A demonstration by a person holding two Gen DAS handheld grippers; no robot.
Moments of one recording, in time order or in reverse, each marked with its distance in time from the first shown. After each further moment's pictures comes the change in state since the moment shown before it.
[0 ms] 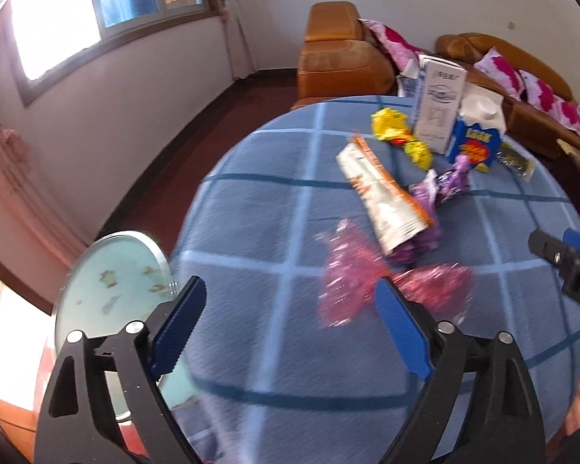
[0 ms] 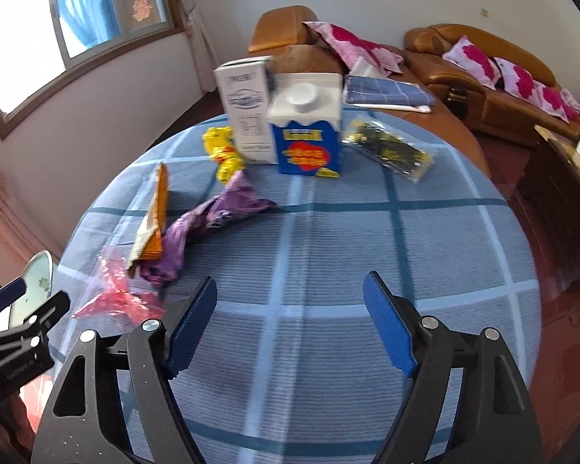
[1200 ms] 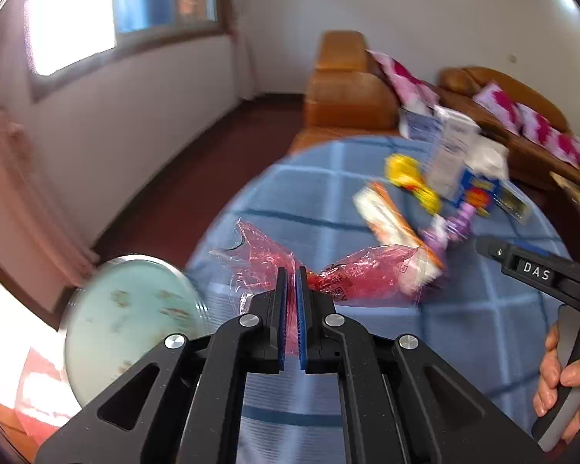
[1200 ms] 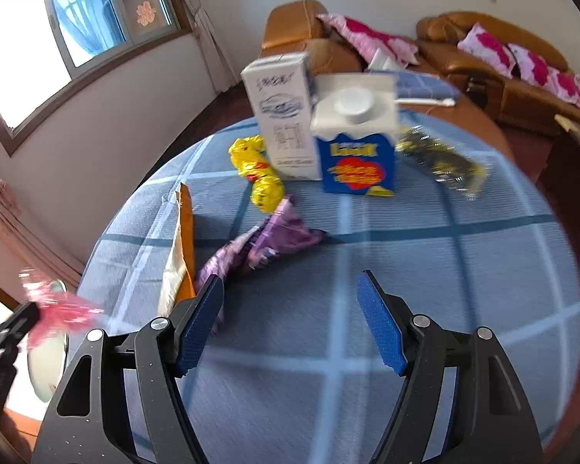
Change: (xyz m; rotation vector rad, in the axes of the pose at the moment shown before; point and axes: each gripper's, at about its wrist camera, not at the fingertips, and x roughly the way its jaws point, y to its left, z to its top) left arm -0.027 0.053 0.013 -0.075 -0.112 0.014; right arm 0.043 0.038 0.036 0.042 0.034 0.091
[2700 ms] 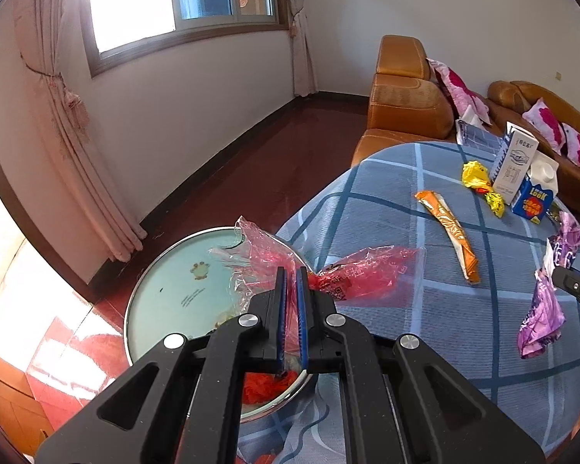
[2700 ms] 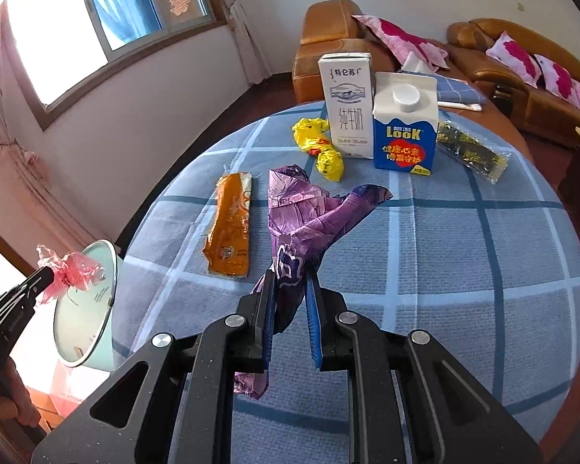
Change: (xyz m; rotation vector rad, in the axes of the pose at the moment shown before) left arm -0.017 0.068 -0.027 -0.091 0.021 0.130; right arm -0.051 0.038 -0.041 -0.083 0.003 0.078
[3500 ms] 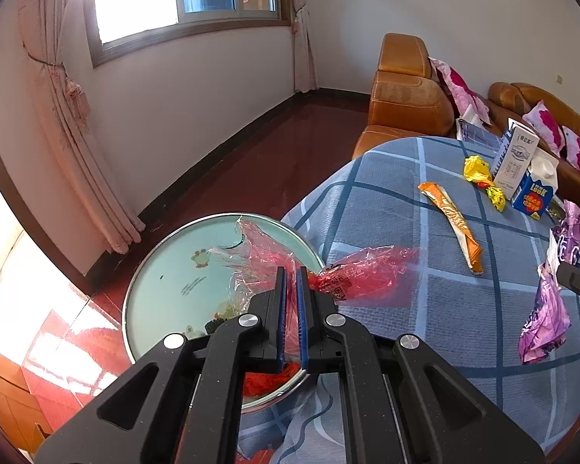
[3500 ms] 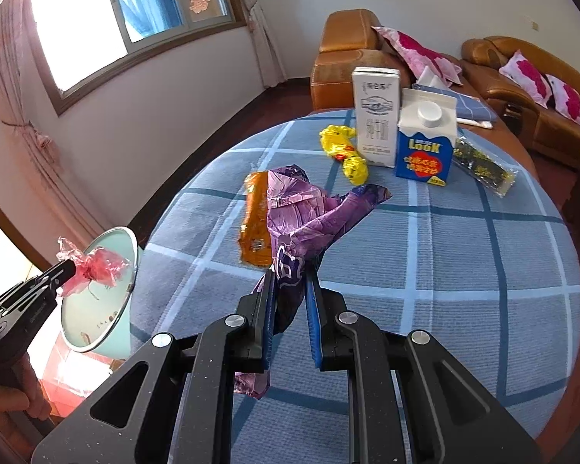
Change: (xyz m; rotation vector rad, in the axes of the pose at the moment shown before) left arm 0.000 0.009 -0.011 -0.017 0.012 -0.009; right arm -0.014 0.030 -0.009 -0.073 -0.018 0.020
